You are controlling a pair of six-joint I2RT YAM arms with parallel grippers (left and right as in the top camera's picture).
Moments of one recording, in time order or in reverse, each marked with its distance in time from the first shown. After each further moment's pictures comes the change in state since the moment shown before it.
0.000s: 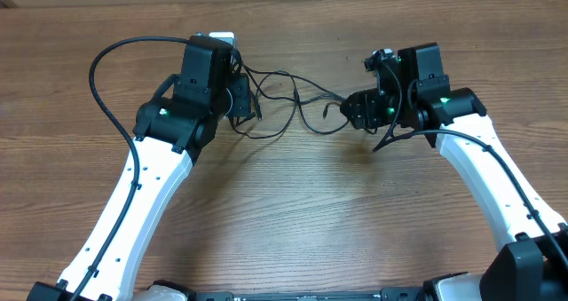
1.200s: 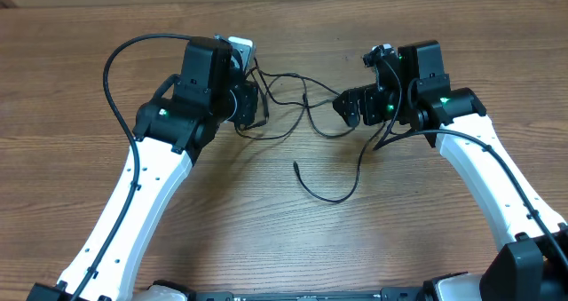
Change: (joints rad) left arm 0.000 -0.007 0.000 -0.014 0.153 0.193; right arm 0.000 0.000 0.000 0.056 -0.047 -0.002
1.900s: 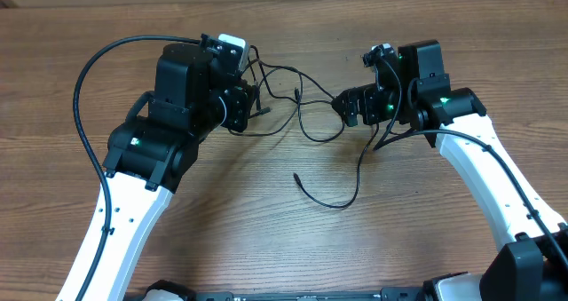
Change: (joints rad) left arm 0.000 -0.143 0.008 0.000 0.051 0.038; right arm 0.000 0.000 0.000 0.005 -0.008 0.000
